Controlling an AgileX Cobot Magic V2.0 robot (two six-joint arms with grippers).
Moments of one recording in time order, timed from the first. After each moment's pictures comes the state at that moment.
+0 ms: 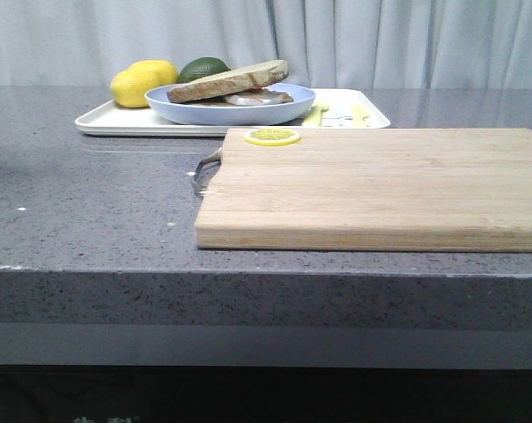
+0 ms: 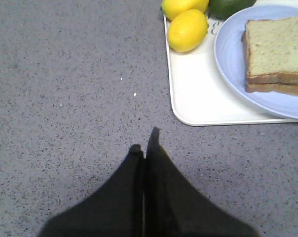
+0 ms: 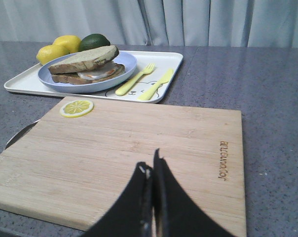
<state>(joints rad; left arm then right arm) -0.11 1.29 -1.34 0.04 0.75 0.00 0.08 0.28 -0.33 0.54 0.31 -0.41</state>
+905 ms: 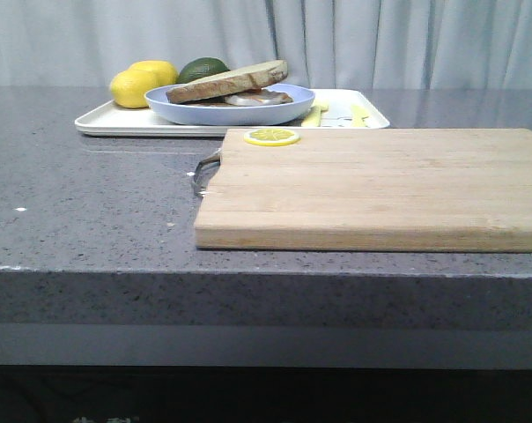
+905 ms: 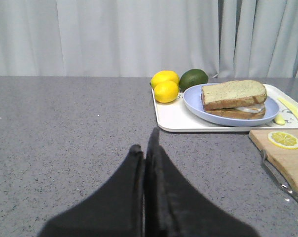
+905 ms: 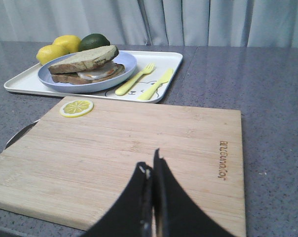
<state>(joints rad) -0.11 0.10 -0.50 0.01 0.54 0.00 0.08 0.28 -0.33 0.54 0.31 -0.41</state>
